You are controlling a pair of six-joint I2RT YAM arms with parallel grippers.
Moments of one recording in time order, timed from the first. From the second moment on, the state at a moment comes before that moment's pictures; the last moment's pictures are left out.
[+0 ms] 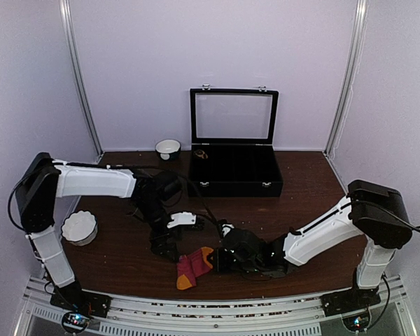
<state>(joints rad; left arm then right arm) -0.79 1.82 1.20 -0.85 0.49 0.70 1.23 1.84 0.80 0.37 0.18 0.95</state>
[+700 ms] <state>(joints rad) -0.55 1.41 1.19 -0.84 -0.07 0.75 1.22 1.82 0.77 0.34 0.19 0.92</state>
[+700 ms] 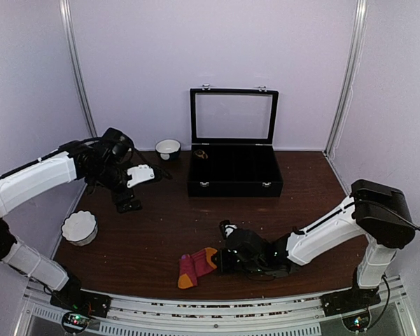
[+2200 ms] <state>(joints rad) -0.87 1.68 1.08 -0.66 0.48 0.51 1.22 1.81 0.75 0.40 0.17 0.93</state>
